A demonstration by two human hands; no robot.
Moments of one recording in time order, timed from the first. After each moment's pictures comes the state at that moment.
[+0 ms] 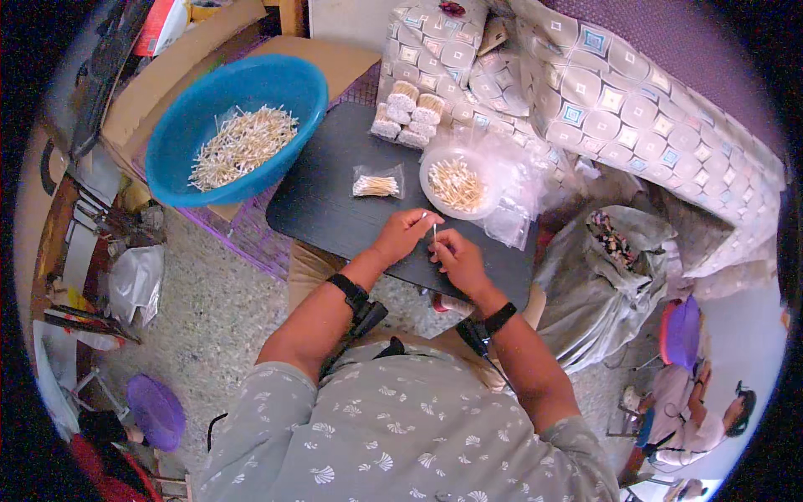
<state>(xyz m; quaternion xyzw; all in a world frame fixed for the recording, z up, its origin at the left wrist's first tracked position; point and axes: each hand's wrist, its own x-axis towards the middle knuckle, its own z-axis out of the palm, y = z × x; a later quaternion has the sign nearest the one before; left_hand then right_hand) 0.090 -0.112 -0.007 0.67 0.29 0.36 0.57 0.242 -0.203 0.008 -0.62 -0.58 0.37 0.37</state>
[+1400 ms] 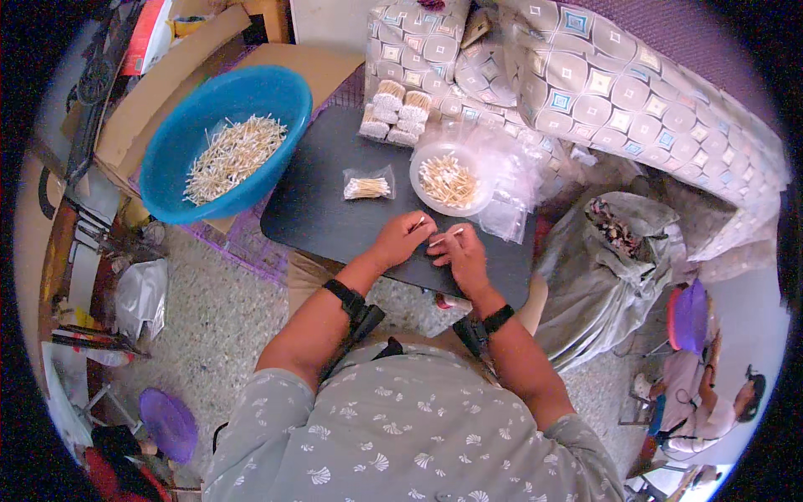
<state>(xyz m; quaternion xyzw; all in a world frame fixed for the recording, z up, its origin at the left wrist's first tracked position) 0.095 -0.113 -0.009 0.73 0.29 0.30 0.54 0.240 -0.209 0.011 -0.55 -0.41 0.46 0.56</state>
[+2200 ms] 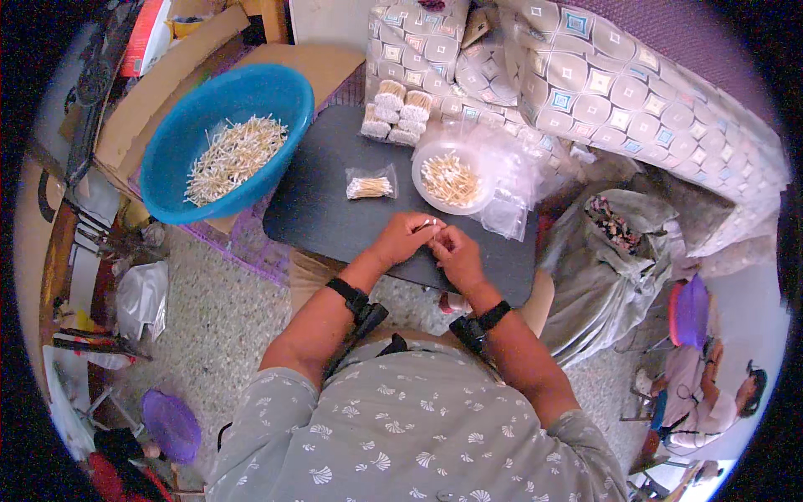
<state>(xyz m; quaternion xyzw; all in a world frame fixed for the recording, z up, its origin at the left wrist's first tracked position) 0.093 -0.115 0.002 0.73 0.26 0.30 0.55 0.241 -0.200 -0.019 -0.66 -0.54 0.28 0.44</state>
